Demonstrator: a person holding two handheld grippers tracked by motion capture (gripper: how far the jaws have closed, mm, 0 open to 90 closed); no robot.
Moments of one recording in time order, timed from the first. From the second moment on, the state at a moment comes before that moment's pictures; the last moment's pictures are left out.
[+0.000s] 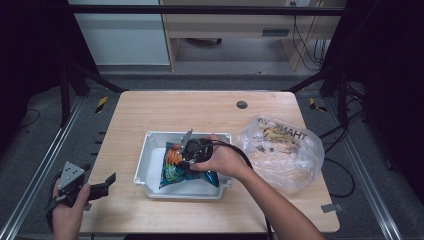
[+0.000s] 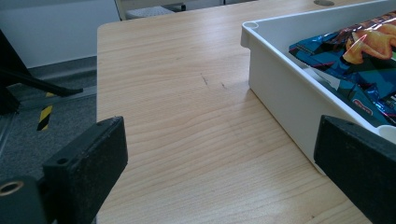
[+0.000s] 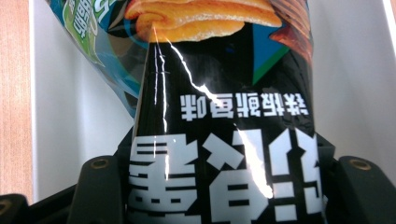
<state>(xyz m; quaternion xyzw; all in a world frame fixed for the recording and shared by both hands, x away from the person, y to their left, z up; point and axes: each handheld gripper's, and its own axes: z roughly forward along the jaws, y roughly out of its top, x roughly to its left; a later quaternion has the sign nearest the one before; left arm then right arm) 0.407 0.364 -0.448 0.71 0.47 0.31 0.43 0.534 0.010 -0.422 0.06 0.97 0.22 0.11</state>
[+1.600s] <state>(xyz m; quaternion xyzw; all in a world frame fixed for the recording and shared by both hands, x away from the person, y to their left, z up) 0.406 0.368 -0.449 0.70 0.48 0.31 0.43 0.523 -0.008 -0.397 0.09 0.95 0.26 0.12</state>
